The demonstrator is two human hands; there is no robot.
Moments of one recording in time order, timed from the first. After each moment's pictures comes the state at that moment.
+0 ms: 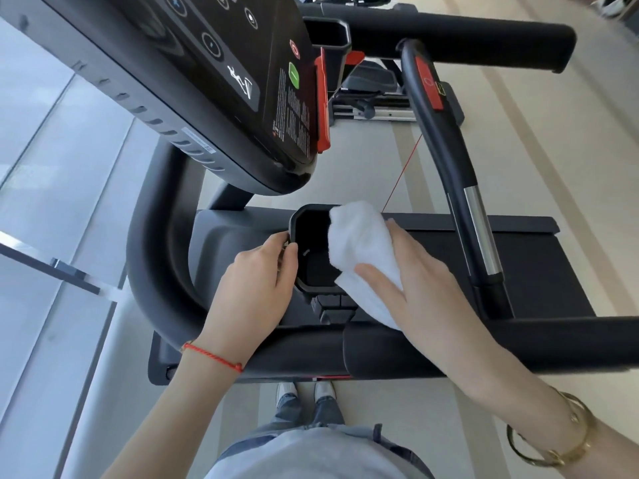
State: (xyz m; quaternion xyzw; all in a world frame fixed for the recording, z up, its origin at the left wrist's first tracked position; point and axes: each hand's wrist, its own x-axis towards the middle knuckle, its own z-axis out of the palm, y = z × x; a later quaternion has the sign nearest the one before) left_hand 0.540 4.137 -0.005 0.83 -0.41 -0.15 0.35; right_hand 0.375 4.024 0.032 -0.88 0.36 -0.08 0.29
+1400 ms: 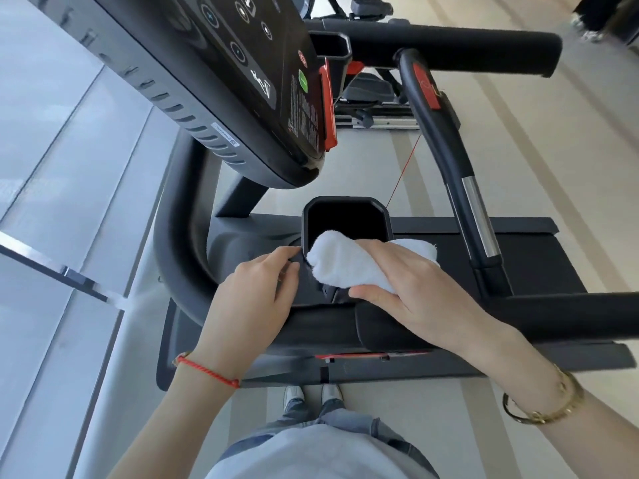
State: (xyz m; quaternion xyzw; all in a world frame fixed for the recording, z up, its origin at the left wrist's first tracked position) left_hand 0.532 4.182 -0.003 0.83 -0.45 -0.11 0.30; right_hand 0.365 4.037 0.030 -0.95 0.16 -0.12 0.25
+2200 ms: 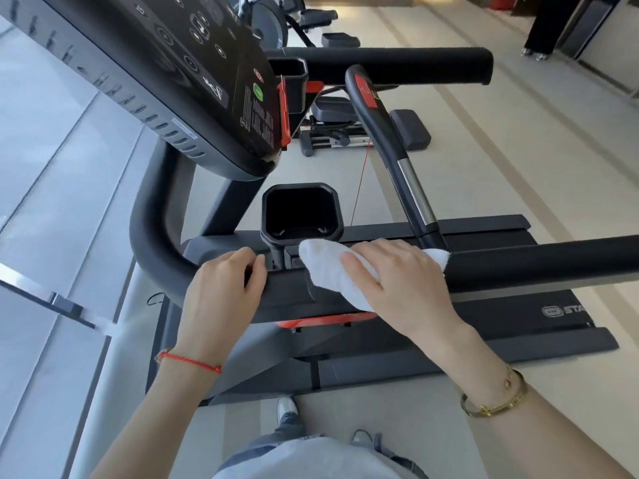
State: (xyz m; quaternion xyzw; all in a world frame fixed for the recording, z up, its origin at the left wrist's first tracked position) left_hand 0.490 4.201 -0.006 0.84 -0.45 0.02 0.31; right_hand 0.305 4.060 0.010 -0.92 0.34 -0.17 0.07
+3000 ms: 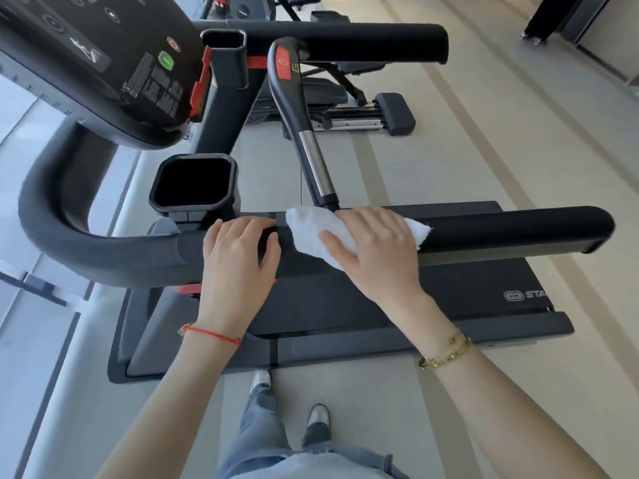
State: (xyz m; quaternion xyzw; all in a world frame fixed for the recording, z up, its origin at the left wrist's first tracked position) left_hand 0.331 4.112 -0.008 0.83 -0.46 0.04 0.32; right_hand 0.190 3.969 -0.022 -0.90 0.31 -0.30 -0.01
